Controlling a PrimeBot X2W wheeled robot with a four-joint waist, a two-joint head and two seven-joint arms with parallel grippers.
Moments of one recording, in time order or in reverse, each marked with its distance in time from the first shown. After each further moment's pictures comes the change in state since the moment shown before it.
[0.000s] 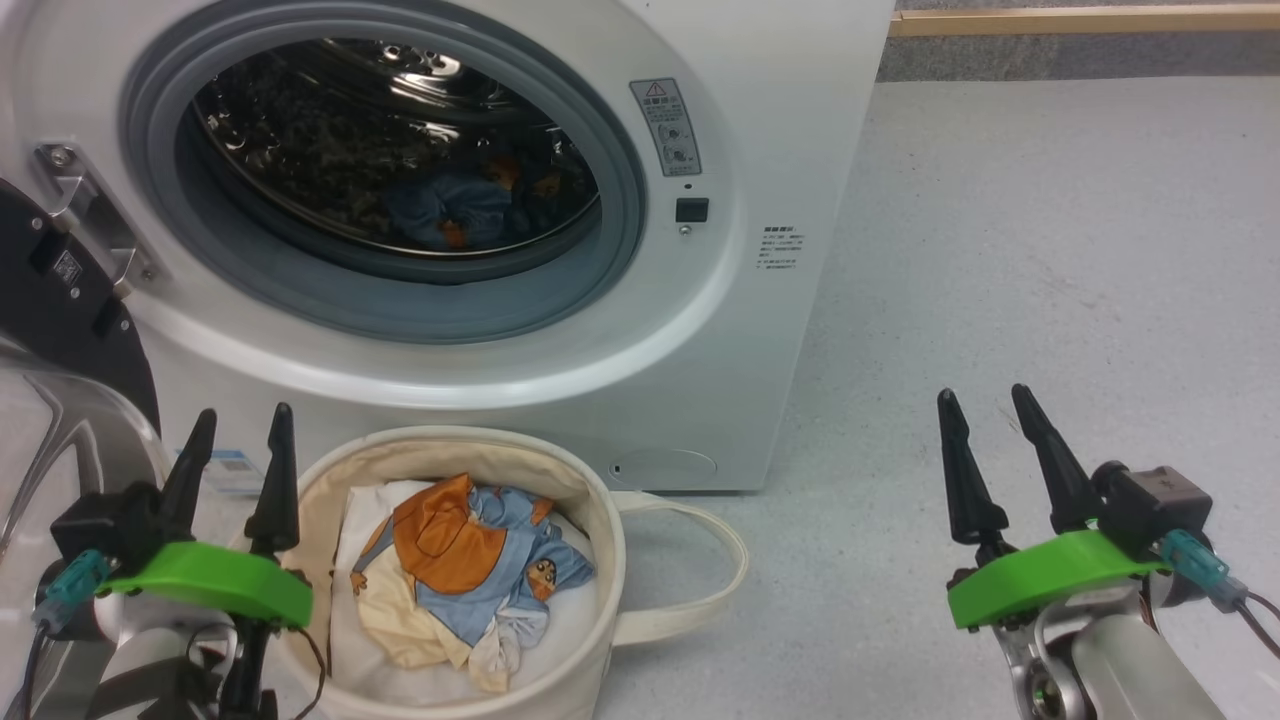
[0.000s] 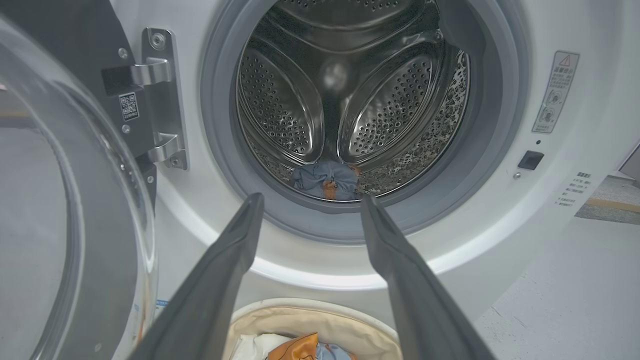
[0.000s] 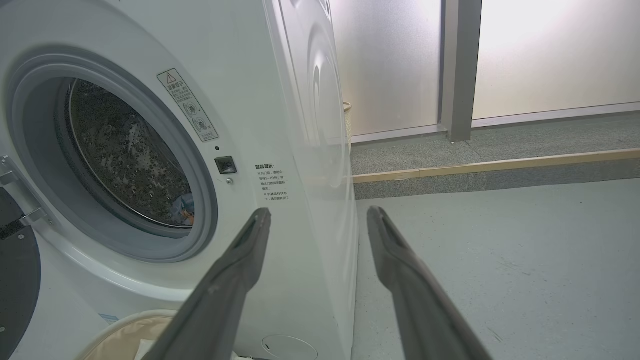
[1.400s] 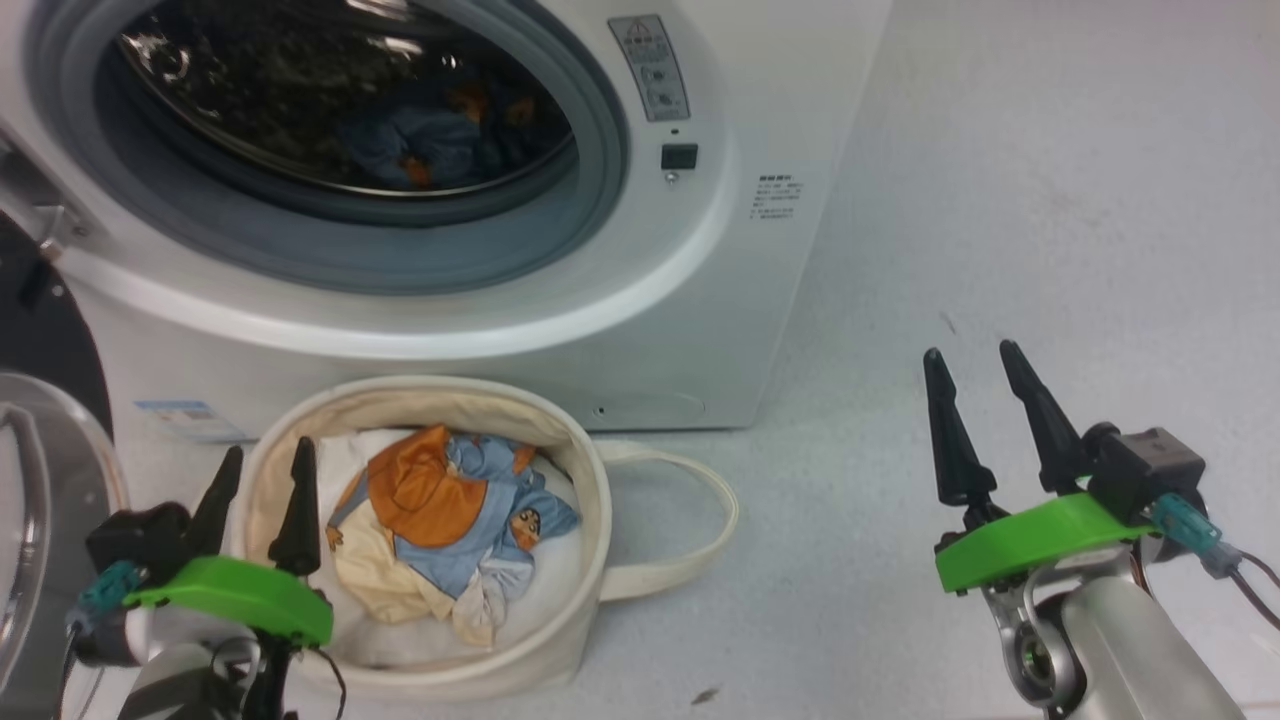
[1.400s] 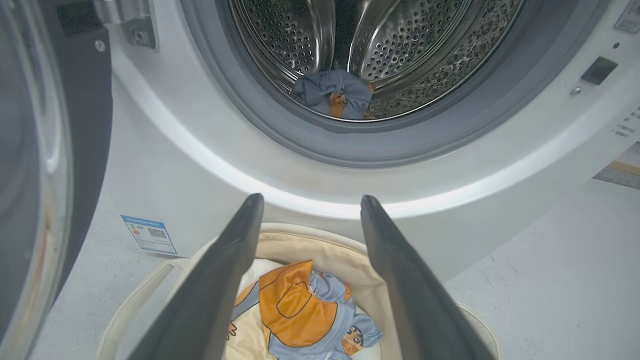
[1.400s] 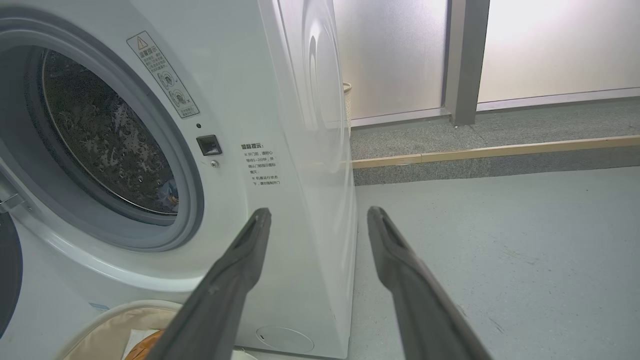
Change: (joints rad) left arm -0.014 -0.021 -0.013 0.117 -0.026 0.000 0.000; right arm -0.059 0.001 0.021 -0.006 -0.012 0.000 0.000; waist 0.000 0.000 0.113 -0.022
